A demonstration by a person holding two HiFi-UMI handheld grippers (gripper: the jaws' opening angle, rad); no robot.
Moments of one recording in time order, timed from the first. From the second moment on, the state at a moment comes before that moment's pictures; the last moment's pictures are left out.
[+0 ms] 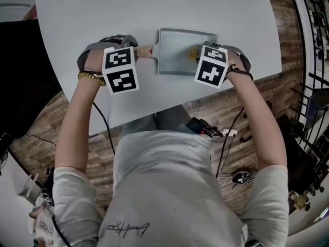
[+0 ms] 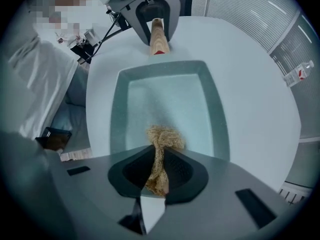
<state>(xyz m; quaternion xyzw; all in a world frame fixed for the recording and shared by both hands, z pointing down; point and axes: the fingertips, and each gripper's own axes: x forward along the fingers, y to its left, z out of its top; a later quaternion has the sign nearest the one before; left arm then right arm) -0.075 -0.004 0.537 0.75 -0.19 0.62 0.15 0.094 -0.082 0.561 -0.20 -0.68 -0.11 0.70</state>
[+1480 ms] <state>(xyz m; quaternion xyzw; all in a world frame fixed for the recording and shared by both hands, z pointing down) -0.075 -0.006 0.536 0.77 -0.15 0.61 0.14 0.093 -0.059 0.531 -0.14 -0.78 0.02 0.61</state>
